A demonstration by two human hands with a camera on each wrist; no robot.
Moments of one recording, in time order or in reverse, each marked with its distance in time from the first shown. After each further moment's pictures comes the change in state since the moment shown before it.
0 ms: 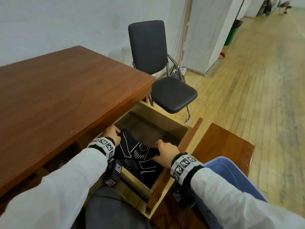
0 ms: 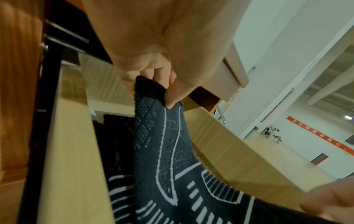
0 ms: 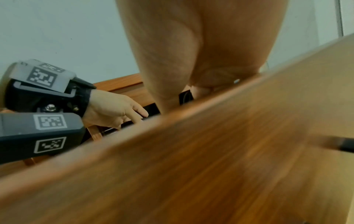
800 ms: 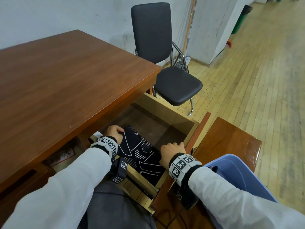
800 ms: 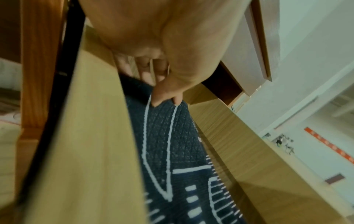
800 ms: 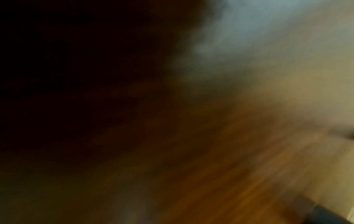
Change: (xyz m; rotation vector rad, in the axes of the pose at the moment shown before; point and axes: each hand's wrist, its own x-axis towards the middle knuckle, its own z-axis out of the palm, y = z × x) left_hand 0.011 -0.016 0.022 -0.096 -0.028 -0.058; right_hand 0.018 -0.005 0.024 -0.454 -0.112 0.101
